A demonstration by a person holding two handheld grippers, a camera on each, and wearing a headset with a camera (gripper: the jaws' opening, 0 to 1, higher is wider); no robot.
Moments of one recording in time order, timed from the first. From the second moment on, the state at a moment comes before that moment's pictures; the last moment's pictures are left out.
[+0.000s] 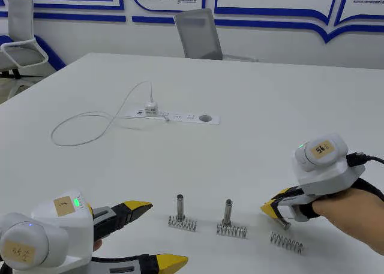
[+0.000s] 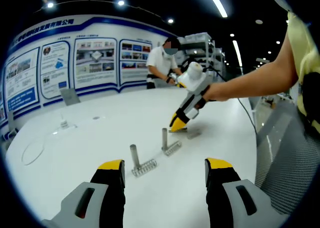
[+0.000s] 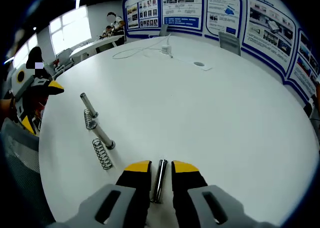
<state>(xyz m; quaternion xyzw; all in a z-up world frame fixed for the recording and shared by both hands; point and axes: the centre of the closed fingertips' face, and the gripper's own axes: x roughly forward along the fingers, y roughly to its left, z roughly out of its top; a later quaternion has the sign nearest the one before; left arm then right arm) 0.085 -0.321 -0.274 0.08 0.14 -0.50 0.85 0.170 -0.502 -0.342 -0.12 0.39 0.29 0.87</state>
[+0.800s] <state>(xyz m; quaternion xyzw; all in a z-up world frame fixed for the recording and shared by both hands) 0.088 -0.321 -0.274 0.07 0.14 -0.49 0.86 0.172 -0.504 -0.352 -0.11 0.42 0.27 0.86</state>
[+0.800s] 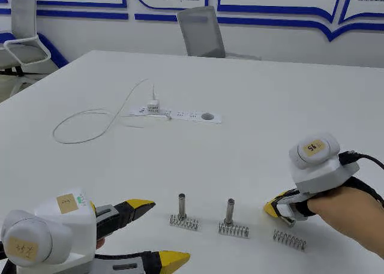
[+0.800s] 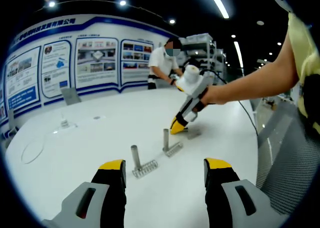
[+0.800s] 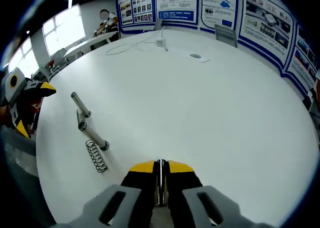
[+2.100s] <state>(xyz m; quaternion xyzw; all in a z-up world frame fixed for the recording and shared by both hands) 0.081 -0.323 -0.264 0.08 0.13 -0.50 0.86 0.141 -0.507 -0.304 -0.12 0.34 0.27 0.89</state>
